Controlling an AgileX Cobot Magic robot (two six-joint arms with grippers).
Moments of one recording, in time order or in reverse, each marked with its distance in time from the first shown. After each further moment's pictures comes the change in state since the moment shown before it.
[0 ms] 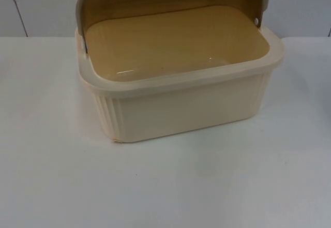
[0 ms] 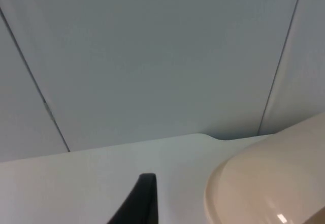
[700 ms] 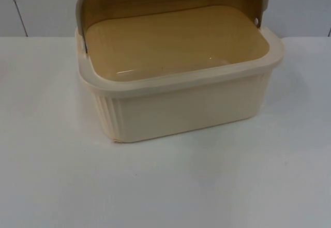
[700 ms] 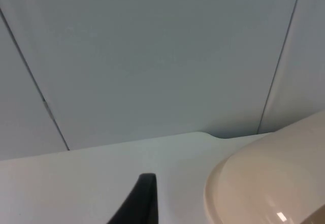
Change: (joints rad) right arm -0.330 0.454 -0.025 0.370 -0.140 -0.458; left arm 0.000 0.000 0.000 -0.002 0.004 0.000
